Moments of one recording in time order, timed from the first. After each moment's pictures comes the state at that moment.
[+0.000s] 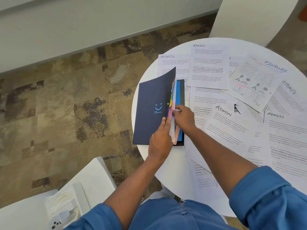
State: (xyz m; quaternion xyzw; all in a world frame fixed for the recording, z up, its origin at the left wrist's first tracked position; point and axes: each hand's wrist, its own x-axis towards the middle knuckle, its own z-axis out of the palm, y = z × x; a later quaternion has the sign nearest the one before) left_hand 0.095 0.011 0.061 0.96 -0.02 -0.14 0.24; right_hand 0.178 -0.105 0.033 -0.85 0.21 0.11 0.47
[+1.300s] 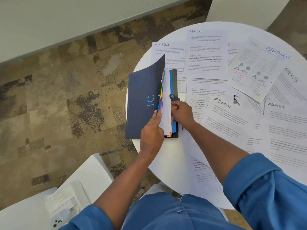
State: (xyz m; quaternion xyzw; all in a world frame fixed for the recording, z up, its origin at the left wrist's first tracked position) left_hand 0.110 0.025 0.045 0.94 -0.01 -0.07 0.33; right_hand 0.185 -0.120 -0.005 -0.84 0.20 0.16 0.47
